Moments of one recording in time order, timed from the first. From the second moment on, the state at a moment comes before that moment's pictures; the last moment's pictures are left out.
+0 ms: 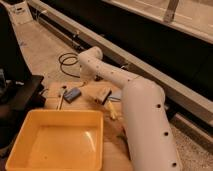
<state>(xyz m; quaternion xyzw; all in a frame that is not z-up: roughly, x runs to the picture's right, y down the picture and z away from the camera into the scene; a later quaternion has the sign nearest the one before) -0.102 -0.058 0.921 -0.16 -0.18 -0.41 0.88</state>
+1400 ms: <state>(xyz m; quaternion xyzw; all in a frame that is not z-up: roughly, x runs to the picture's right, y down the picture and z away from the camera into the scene) 0.090 -0.057 0.769 -0.16 -0.05 -0.26 0.95</state>
